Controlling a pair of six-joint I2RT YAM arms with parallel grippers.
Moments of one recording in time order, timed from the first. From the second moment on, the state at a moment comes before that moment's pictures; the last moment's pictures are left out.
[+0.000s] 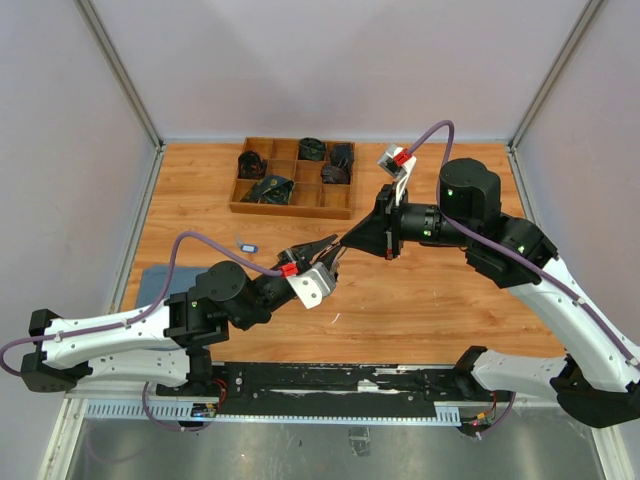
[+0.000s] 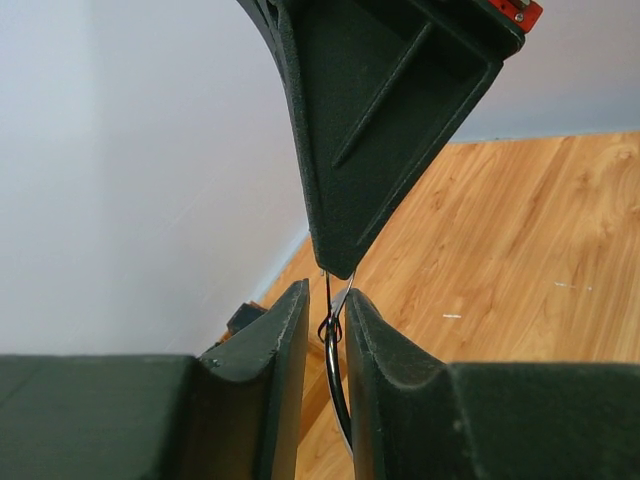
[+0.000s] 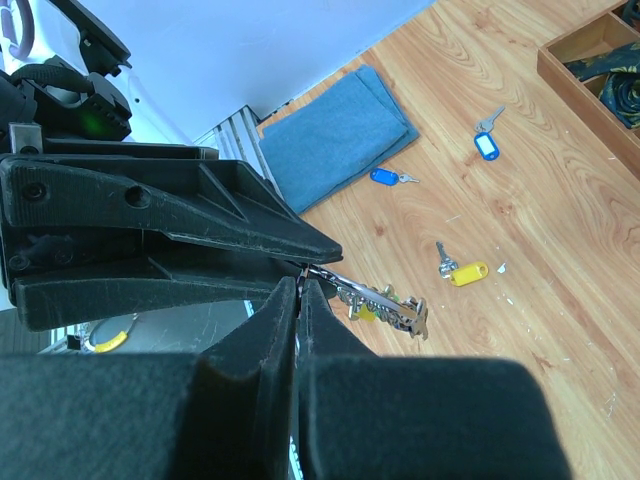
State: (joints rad) left arm -1.36 0.91 0.93 0.14 -0.43 0.62; right arm 0.80 1.11 1.51 -0.67 -0.49 0.30
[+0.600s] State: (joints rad) left arm -1.37 0.91 0.93 0.14 -0.43 0.62; right arm 0.80 1.10 1.51 -0.67 -0.49 0.30
